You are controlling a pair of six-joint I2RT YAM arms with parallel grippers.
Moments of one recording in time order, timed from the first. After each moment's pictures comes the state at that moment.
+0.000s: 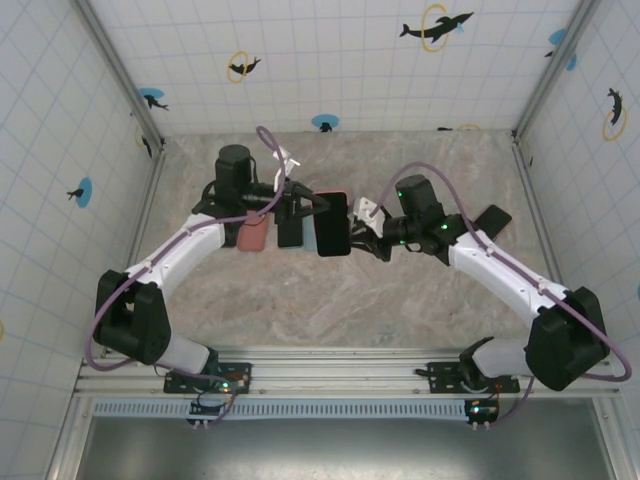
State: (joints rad) left arm -0.42 1.47 1.08 0.11 1.33 -0.29; right arm 0.58 1.32 0.98 -0.31 -0.72 -0.49
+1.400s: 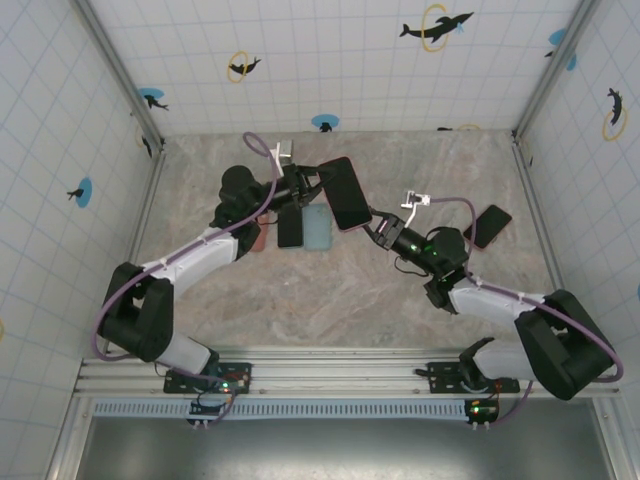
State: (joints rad) left arm -0.49 1.50 0.93 0.74 0.79 -1.34; right arm 0.60 1.28 0.42 1.12 -0.43 1.16
